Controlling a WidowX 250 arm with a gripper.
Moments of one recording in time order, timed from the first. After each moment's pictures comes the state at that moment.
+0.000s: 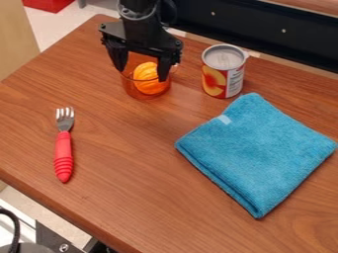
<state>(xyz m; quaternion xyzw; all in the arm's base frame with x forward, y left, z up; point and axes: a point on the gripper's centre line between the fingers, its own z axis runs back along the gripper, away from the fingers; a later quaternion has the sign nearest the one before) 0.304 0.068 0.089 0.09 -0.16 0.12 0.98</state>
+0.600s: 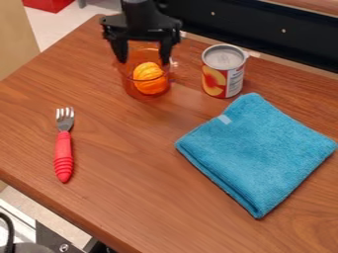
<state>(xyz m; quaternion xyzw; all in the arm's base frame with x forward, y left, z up) 0.332 0.094 0.087 0.05 -0.13 0.24 0.96</state>
